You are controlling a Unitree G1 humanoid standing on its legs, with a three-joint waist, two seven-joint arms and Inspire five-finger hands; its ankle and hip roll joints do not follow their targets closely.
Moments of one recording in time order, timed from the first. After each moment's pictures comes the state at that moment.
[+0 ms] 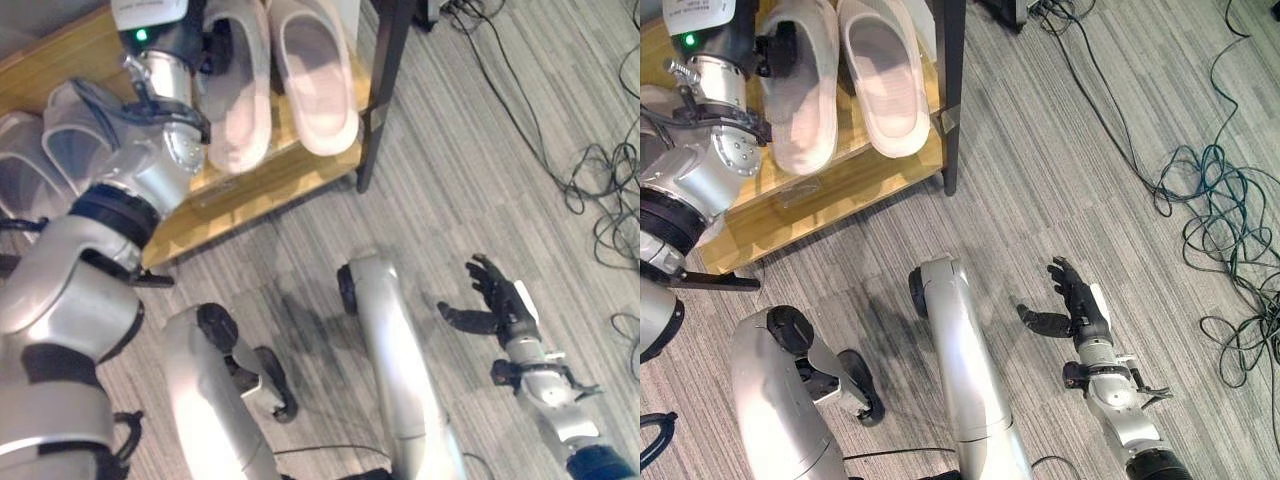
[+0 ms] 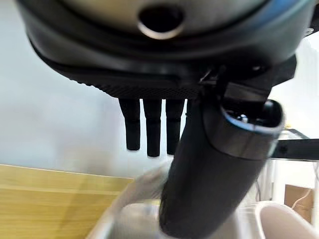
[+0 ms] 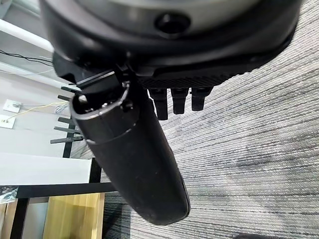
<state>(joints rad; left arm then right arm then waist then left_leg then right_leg) -1.42 0.80 -0.91 0.86 0.17 0.00 0.66 -0.06 -0.65 0.29 0.35 0.41 -0.34 -0.22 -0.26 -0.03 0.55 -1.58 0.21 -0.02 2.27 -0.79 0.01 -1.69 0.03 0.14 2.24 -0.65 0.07</state>
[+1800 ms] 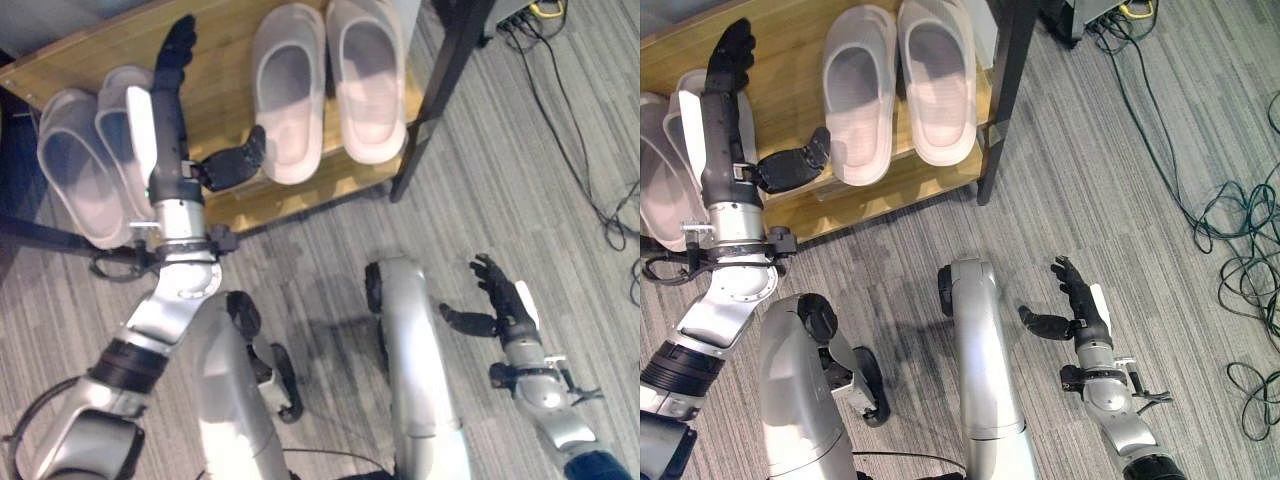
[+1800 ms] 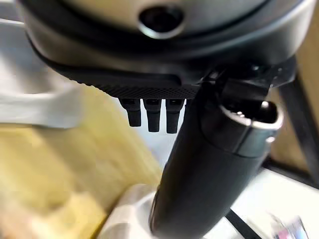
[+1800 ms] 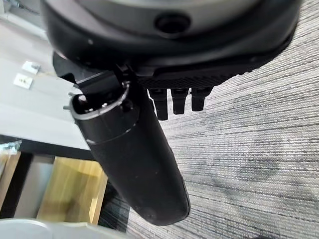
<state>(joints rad) -0.51 0.72 -0.26 0.03 -0.22 -0.16 0.64 -0.02 -0.61 0.25 0.28 0.24 -0.29 -0.31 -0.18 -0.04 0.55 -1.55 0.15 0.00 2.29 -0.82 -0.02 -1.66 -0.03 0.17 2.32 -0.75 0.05</state>
